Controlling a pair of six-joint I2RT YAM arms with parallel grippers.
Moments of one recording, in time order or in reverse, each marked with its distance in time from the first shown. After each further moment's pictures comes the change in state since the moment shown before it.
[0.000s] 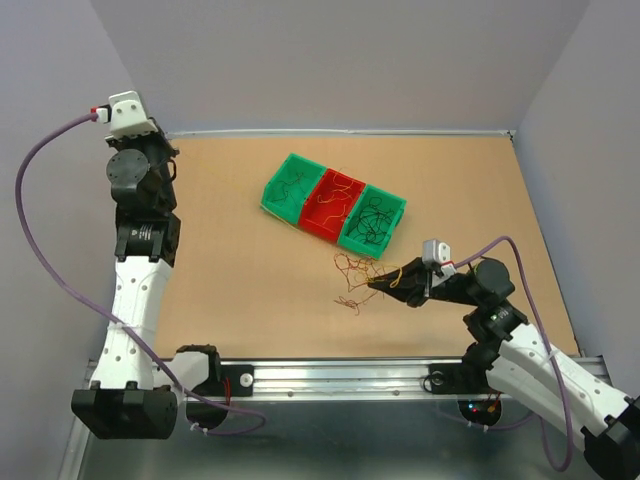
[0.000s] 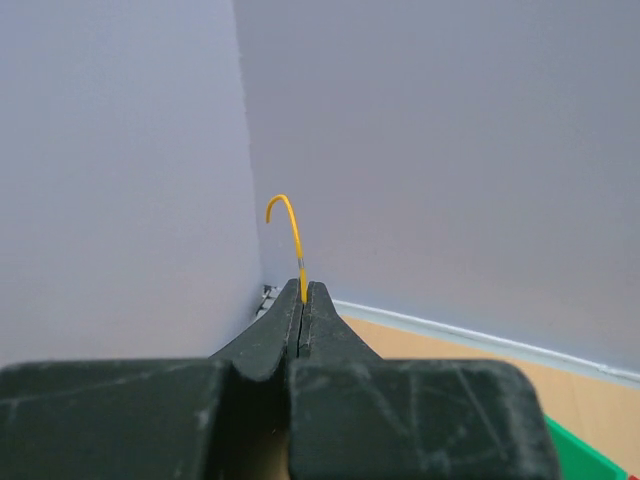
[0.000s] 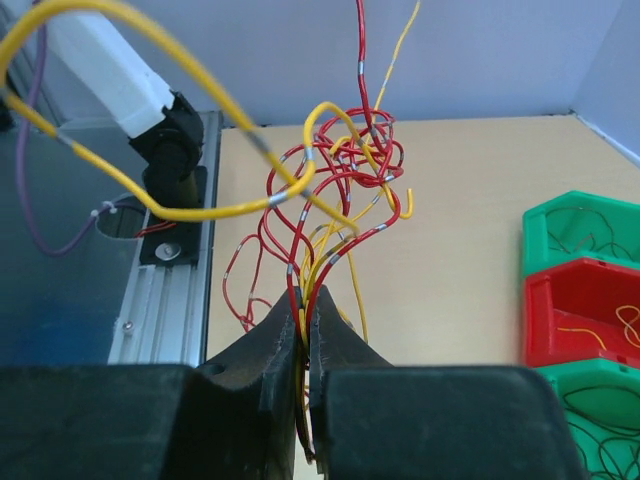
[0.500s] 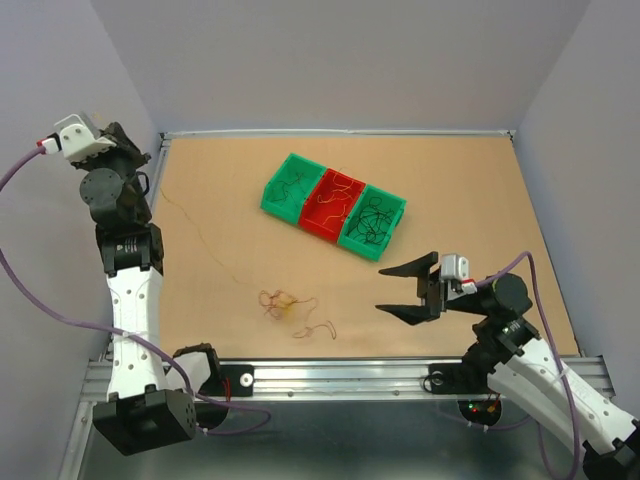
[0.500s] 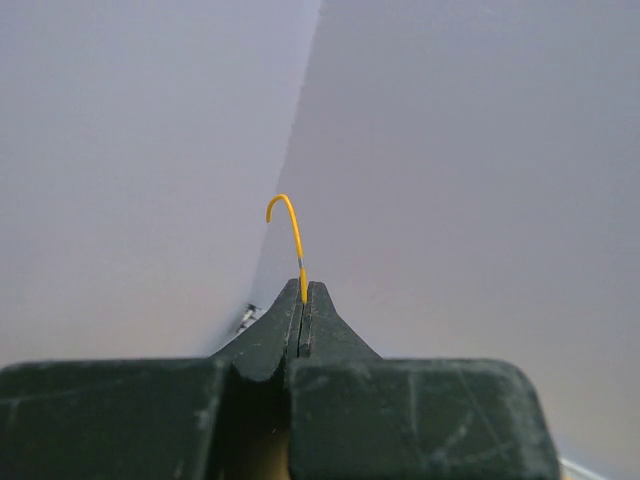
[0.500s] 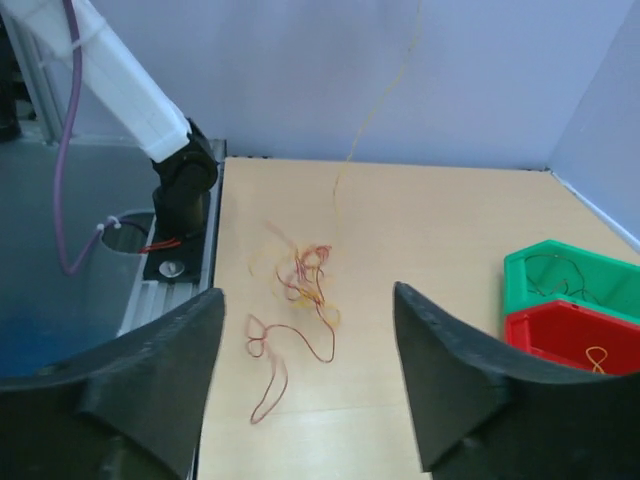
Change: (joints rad) left arm 0.258 -0.044 -0.079 0.084 0.100 -0.291; right arm 0.000 -0.139 -0.024 -0.016 0.000 -0.005
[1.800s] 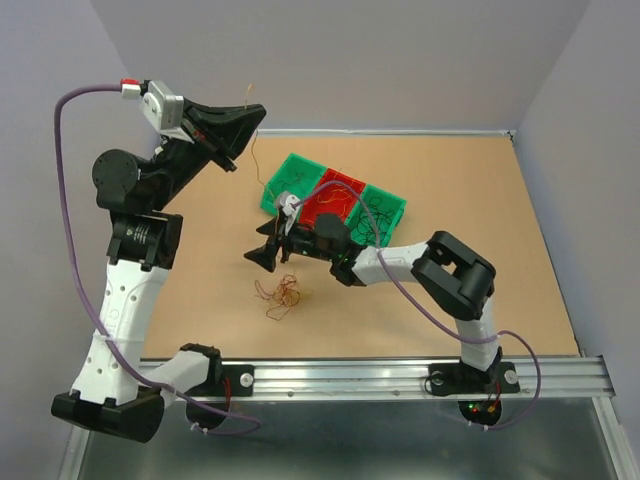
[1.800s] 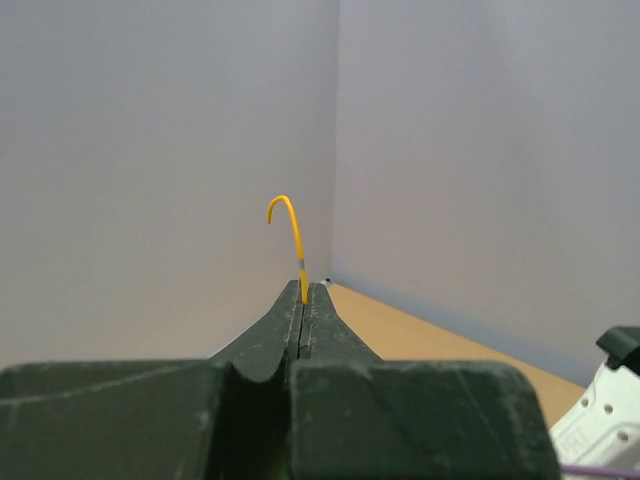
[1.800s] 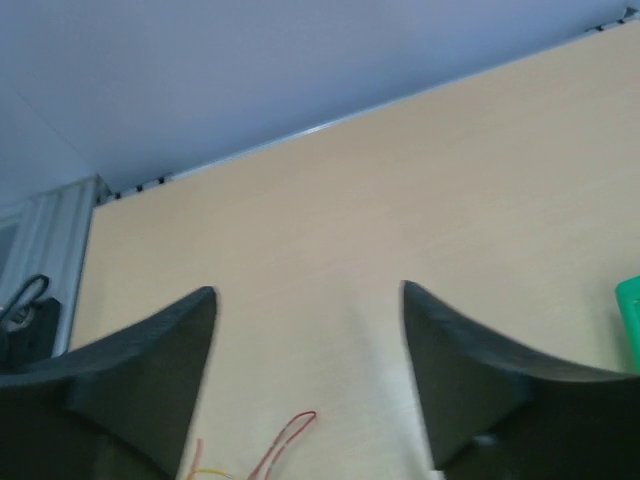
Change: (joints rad) left arm -0.429 0.031 0.255 0.020 0.870 -0.109; right arm 0.335 1.473 0.793 0.451 0.488 0.125
